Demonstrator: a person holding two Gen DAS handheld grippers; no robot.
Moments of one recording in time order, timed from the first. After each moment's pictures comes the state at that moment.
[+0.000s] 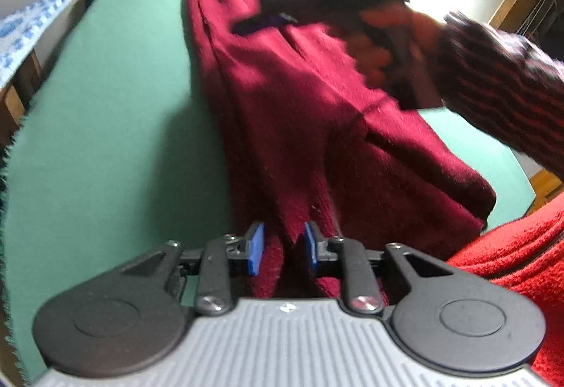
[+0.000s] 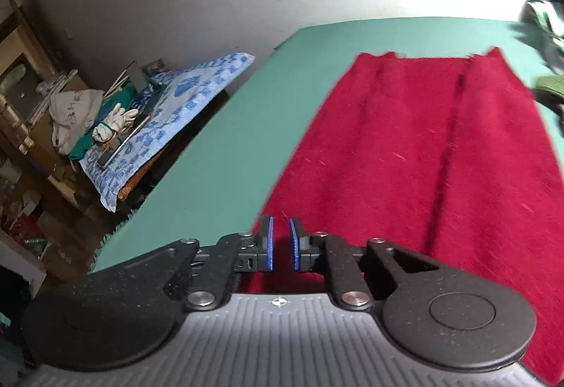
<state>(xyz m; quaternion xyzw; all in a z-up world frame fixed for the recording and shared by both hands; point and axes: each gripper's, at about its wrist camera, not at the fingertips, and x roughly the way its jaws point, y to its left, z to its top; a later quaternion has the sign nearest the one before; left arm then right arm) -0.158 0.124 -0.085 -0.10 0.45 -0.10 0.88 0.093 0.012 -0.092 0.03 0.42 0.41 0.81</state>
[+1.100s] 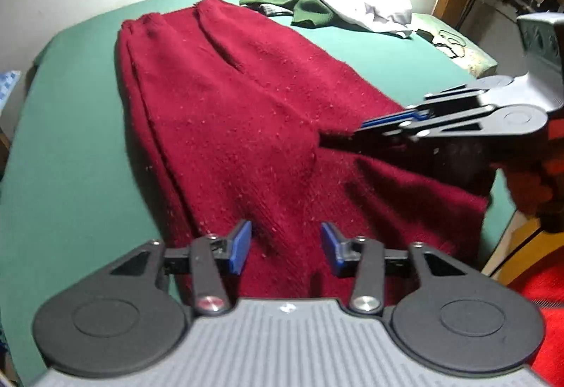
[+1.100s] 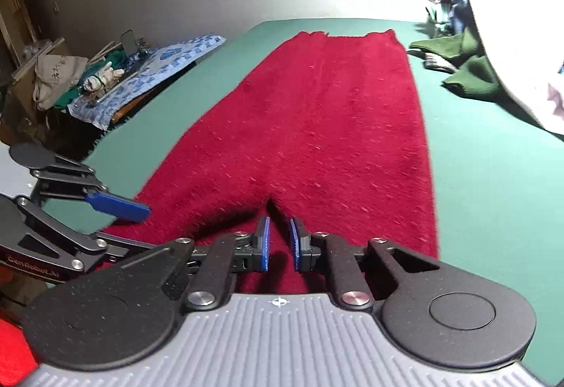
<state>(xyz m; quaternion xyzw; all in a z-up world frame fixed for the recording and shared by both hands) -0.133 0.068 -0.095 0.02 0.44 -0.14 0.89 -0.062 -0.115 -0.099 -0.04 0.37 0.34 0.86</state>
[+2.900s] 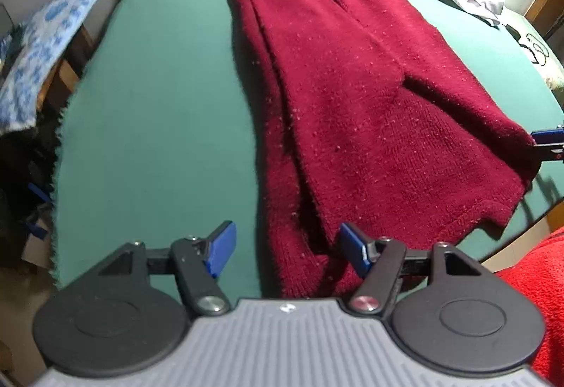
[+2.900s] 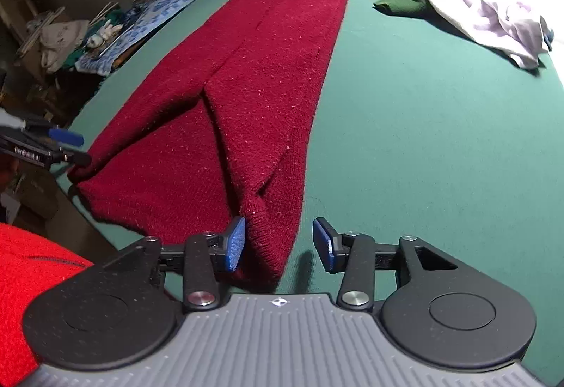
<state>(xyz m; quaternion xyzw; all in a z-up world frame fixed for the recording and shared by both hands) -0.169 0.109 -0.088 -0.05 0.54 0.00 0.84 -0.070 -0.238 -0.095 -0.04 0.48 0.35 0.80</state>
